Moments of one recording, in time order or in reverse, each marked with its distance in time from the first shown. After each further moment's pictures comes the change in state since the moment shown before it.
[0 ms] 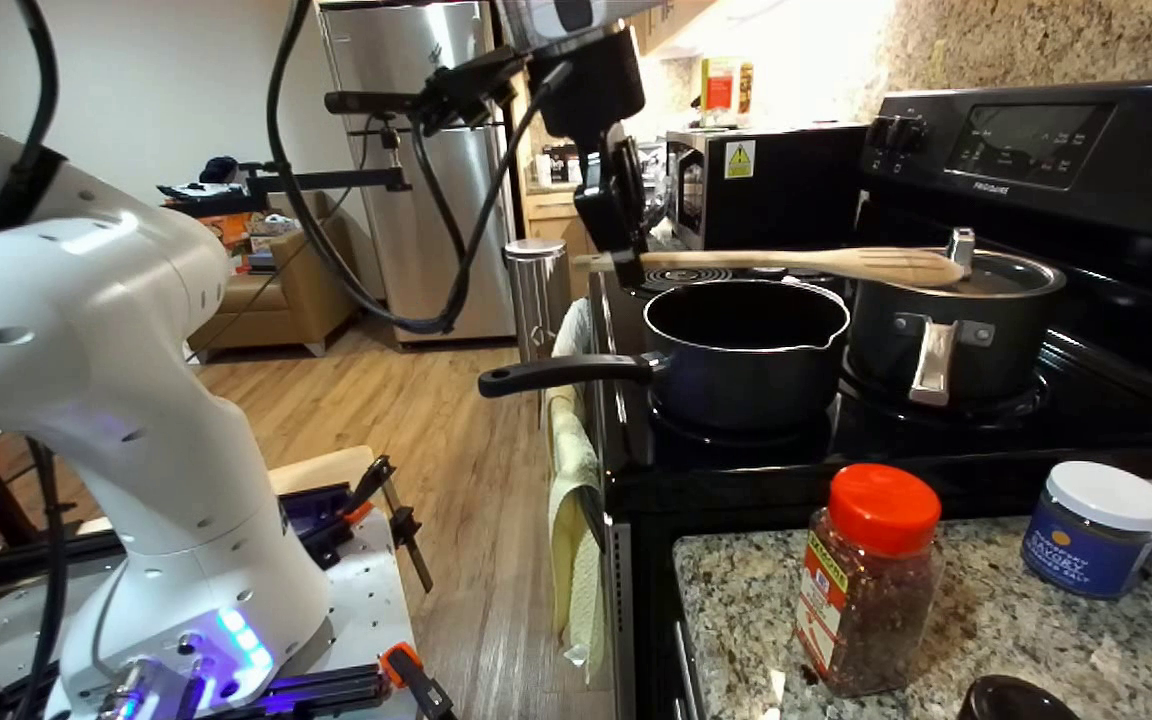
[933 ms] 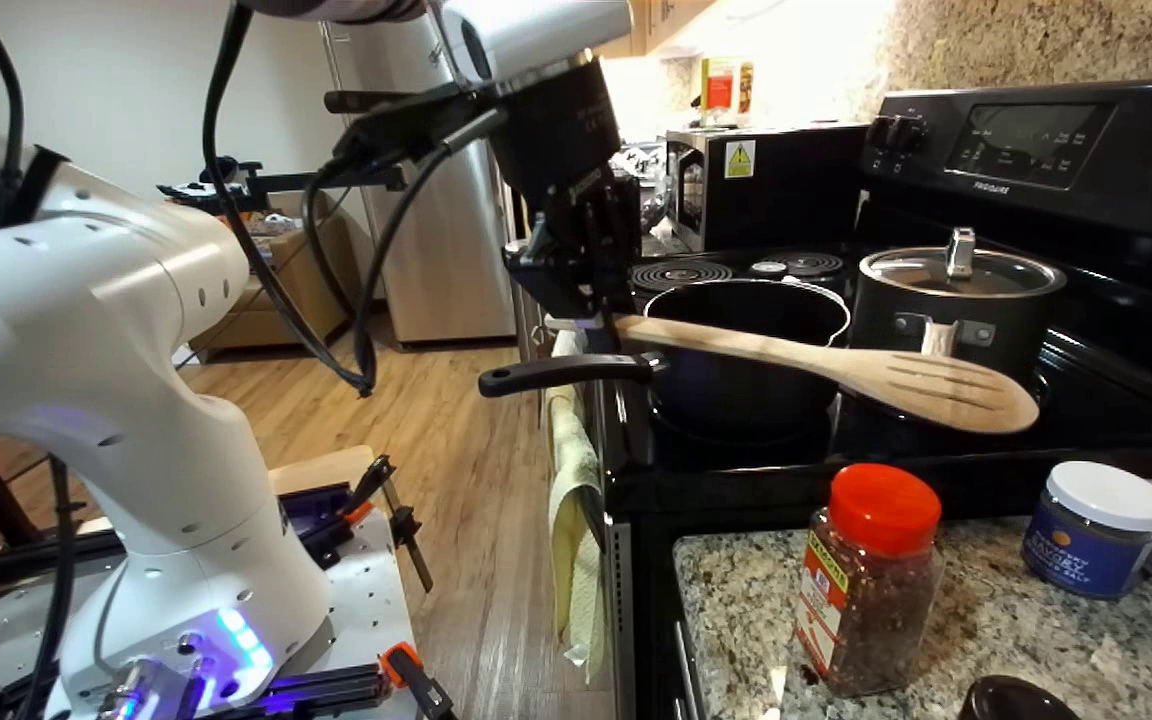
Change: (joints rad) arm -0.181 -0.076 -0.047 -0.098 -0.012 0.000 0.070
